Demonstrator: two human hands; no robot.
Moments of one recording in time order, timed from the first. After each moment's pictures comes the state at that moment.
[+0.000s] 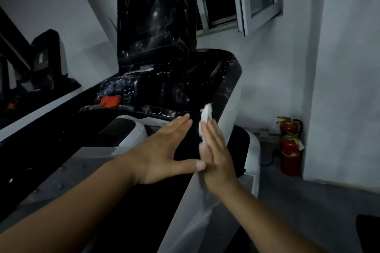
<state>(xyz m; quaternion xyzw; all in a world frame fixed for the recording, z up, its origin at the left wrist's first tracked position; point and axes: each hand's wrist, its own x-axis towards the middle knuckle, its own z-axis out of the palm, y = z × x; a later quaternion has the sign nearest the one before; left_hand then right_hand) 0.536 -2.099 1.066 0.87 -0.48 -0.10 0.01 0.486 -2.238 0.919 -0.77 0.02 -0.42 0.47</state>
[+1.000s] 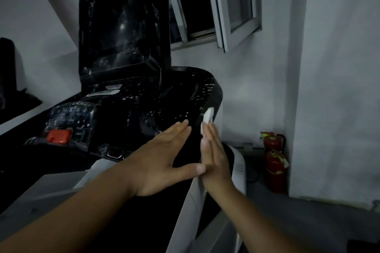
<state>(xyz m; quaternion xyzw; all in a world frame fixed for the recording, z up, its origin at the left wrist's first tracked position) 0.618 -2.219 1.072 0.85 -0.52 -0.09 0.00 0.580 -2.356 0.927 -0.71 0.12 -0.40 0.56</state>
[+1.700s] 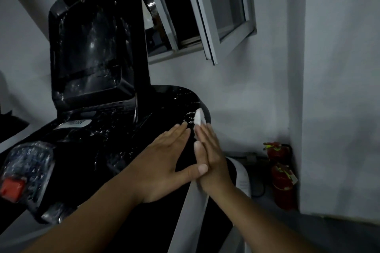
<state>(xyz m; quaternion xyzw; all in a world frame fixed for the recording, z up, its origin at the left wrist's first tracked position) 0.689 -2.346 1.072 0.85 -0.53 -0.03 0.00 0.654 -2.473 0.940 -0.72 0.11 -0.42 0.55</state>
